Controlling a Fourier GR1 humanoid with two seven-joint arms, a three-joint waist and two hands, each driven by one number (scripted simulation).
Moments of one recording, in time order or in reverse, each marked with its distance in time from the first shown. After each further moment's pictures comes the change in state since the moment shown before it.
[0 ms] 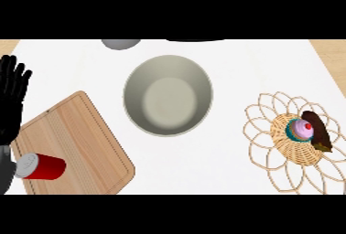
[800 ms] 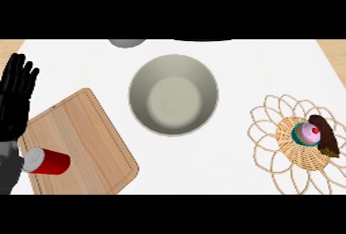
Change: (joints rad) left arm -0.036 -0.047 0.023 0.052 -0.038 -0.060 -0.020; right arm 0.012 -0.125 -0.100 0.075 0.060 0.408 0.075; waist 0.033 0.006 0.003
